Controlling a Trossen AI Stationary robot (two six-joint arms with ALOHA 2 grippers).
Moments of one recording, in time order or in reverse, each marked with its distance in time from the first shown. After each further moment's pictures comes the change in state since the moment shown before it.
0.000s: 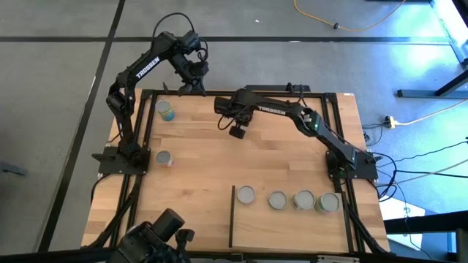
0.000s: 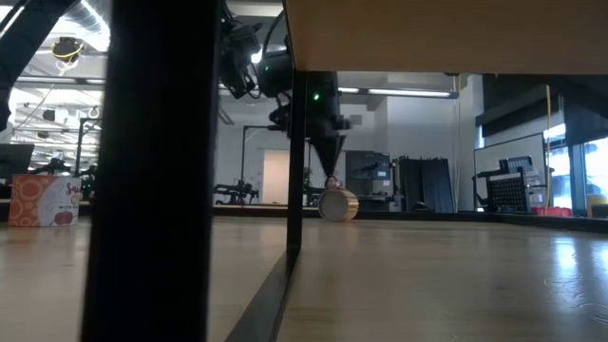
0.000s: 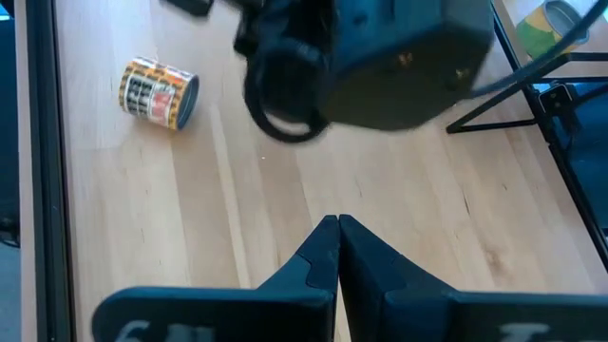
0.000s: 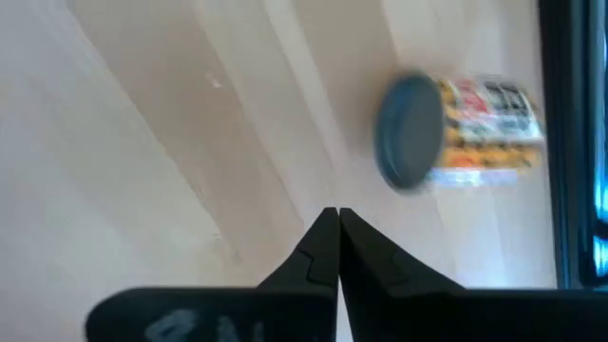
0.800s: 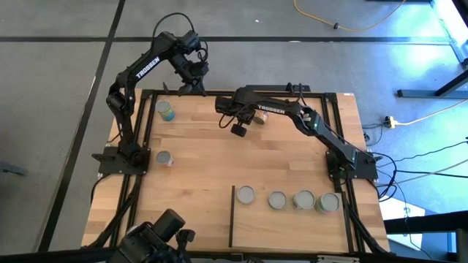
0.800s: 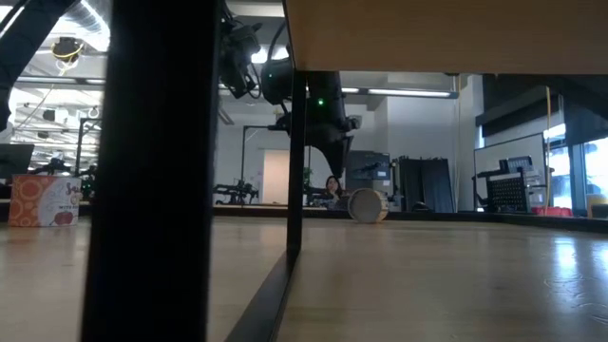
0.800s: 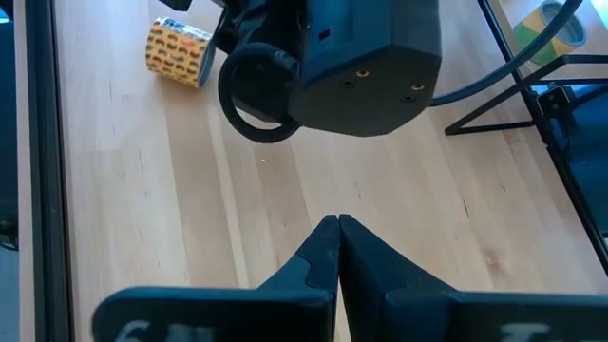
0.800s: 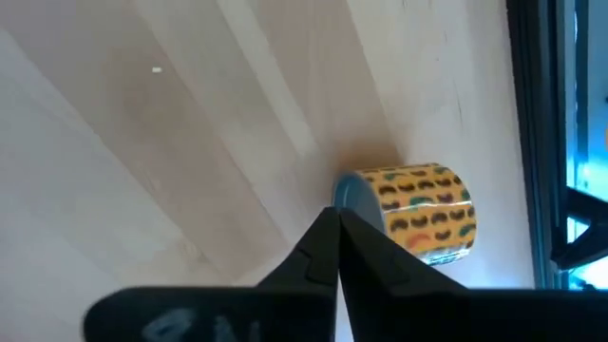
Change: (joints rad) left arm 0.000 0.000 0.000 0.000 0.007 0.001; right arm -0.015 0.007 -0.007 -0.019 0.054 0.028
